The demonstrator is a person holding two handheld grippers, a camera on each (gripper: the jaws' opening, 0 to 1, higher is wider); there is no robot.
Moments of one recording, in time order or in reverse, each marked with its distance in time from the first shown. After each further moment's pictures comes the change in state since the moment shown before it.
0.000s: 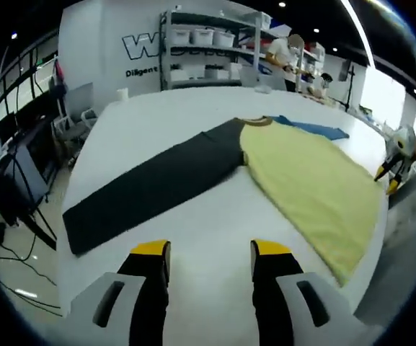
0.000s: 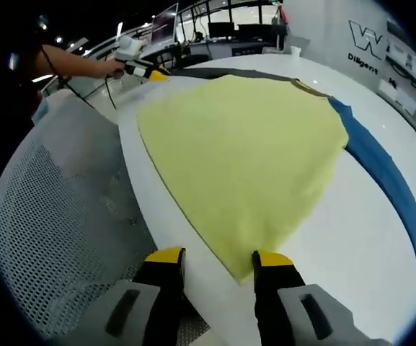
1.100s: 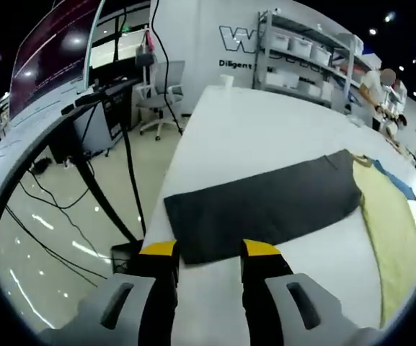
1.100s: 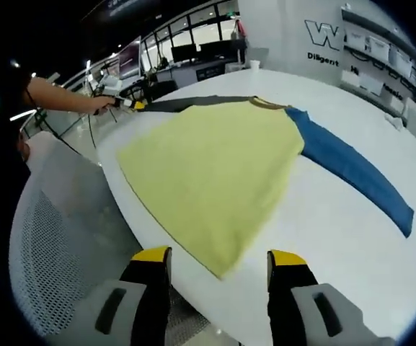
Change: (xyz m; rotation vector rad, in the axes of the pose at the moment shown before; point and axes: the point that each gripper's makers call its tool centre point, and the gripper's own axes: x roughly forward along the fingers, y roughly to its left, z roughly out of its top) left arm 0.016 0.159 -0.017 -0.307 0.009 0.369; right arm -0.039 -0.021 0.017 0.178 -0.130 -0.113
